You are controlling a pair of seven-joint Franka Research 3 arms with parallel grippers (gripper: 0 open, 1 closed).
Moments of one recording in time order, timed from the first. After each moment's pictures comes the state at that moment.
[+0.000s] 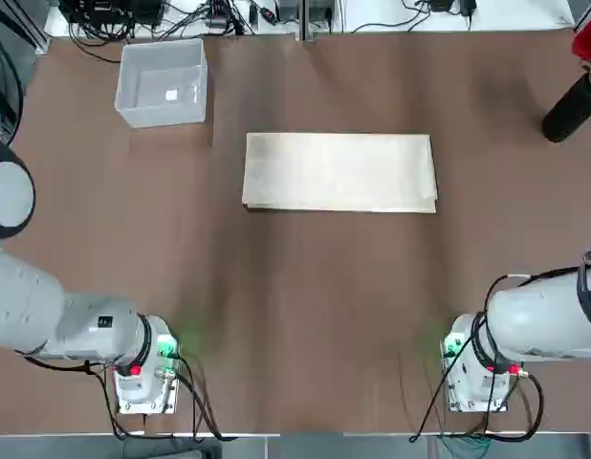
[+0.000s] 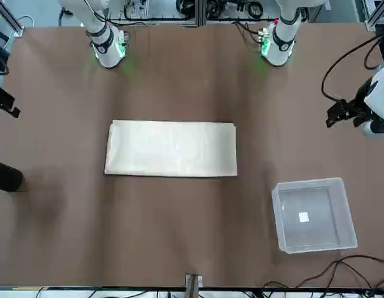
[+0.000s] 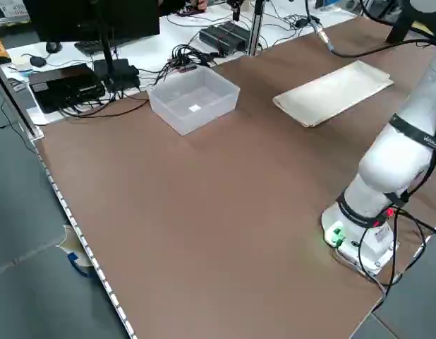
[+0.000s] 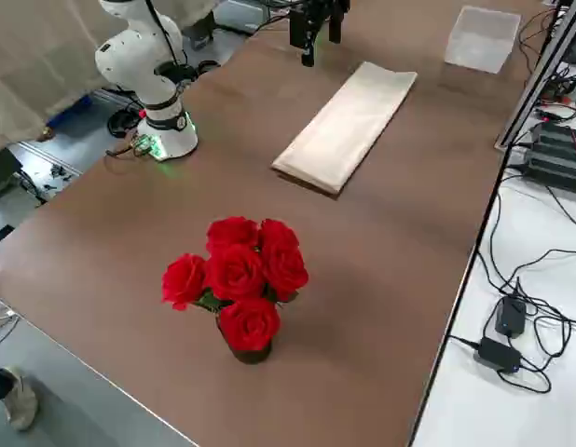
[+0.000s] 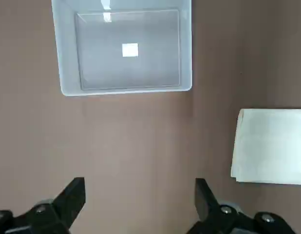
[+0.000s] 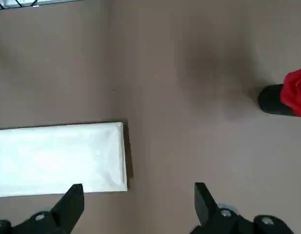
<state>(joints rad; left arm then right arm) -0.03 0.04 -0.03 -1.60 -0.01 1.65 -0.06 -0.08 0.04 -0.03 -1.42 0.03 1.52 -0.01</state>
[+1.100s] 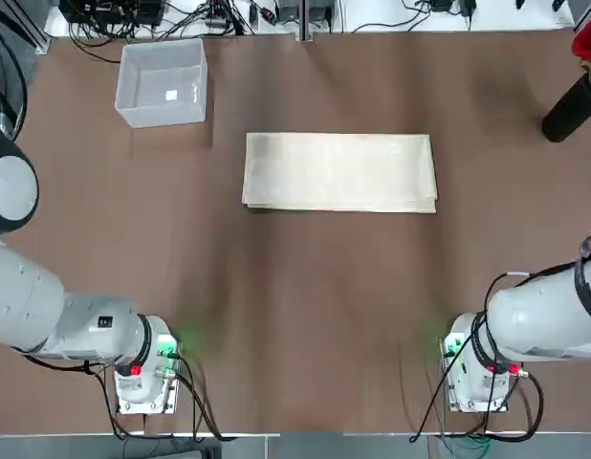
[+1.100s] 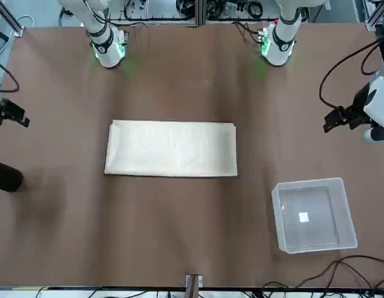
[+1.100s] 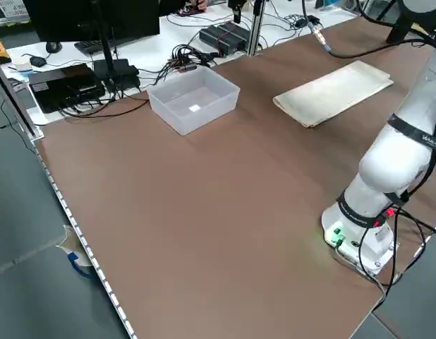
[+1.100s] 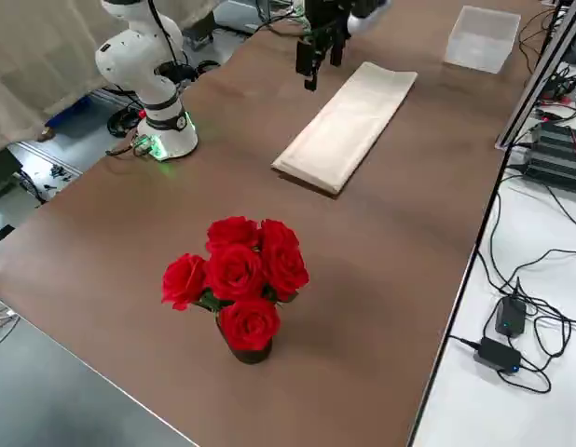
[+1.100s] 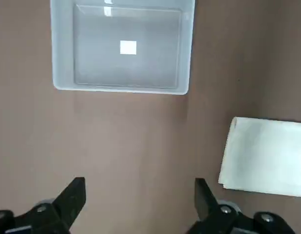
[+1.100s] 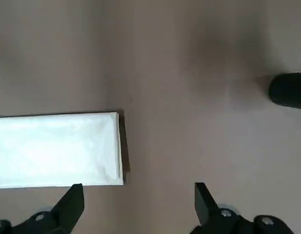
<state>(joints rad) -0.03 0.07 -0.03 -1.58 -0.04 1.65 -0.14 -0.08 0.14 -0.03 -1.45 0.02 1.52 -0.03</state>
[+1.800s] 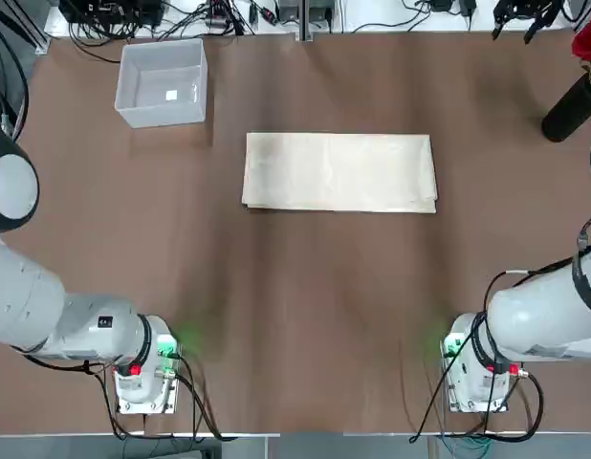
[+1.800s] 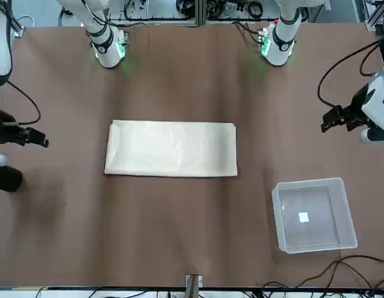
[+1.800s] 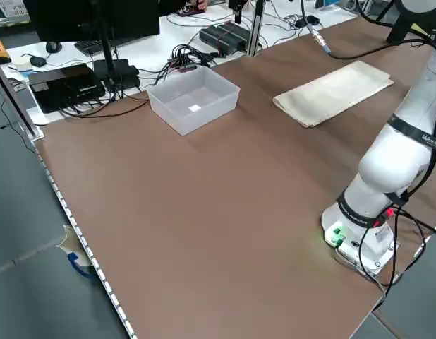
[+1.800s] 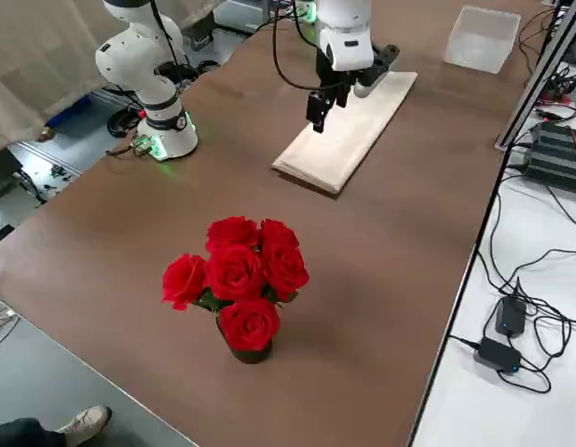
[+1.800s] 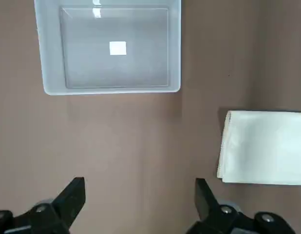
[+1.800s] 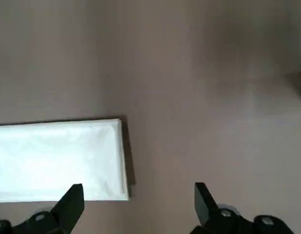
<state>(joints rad) -0.02 0.07 -0.03 -1.58 -0.06 1.65 -0.07 -0.09 0.17 -0.03 -1.61 0.10 1.70 -0.03</state>
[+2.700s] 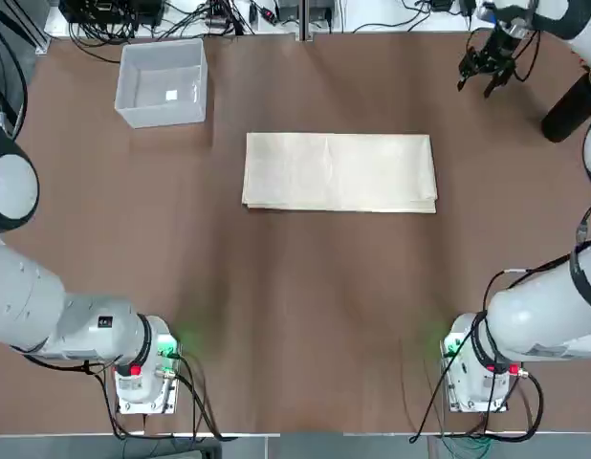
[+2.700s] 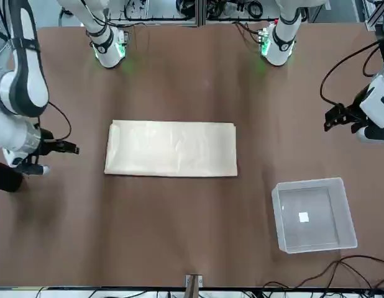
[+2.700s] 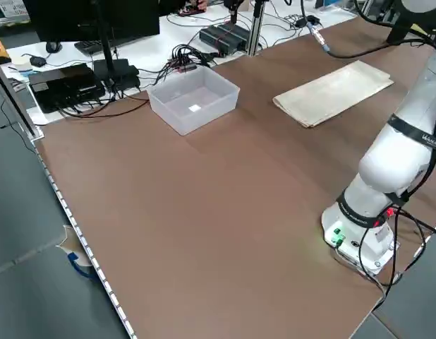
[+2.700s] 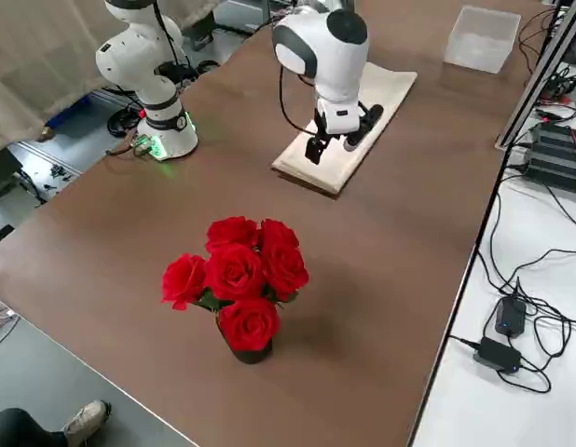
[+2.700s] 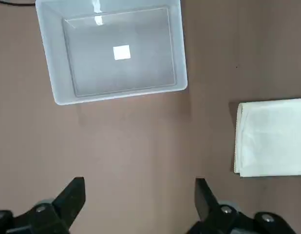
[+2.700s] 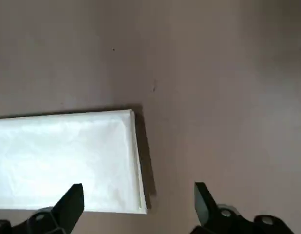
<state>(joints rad) -0.03 0.07 -0.03 -1.58 -0.02 1.65 0.02 -0.06 0.22 -0.02 -1.90 0.18 1.96 -0.03</state>
